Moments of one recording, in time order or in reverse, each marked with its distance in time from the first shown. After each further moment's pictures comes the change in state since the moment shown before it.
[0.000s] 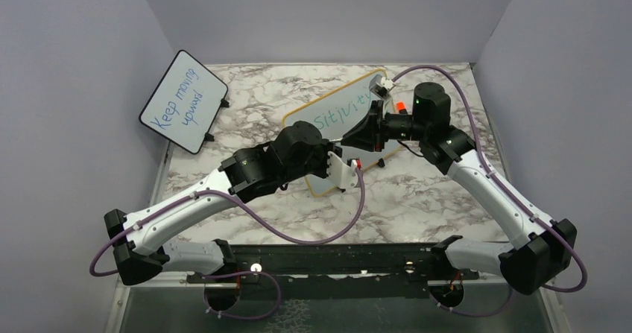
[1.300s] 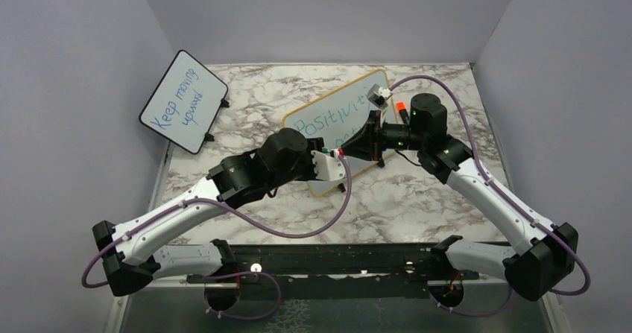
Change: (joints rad) left arm 0.010 -0.109 -0.119 -0.004 -0.056 -0.274; right arm 0.034 -0.043 -0.096 0.040 0.058 0.077
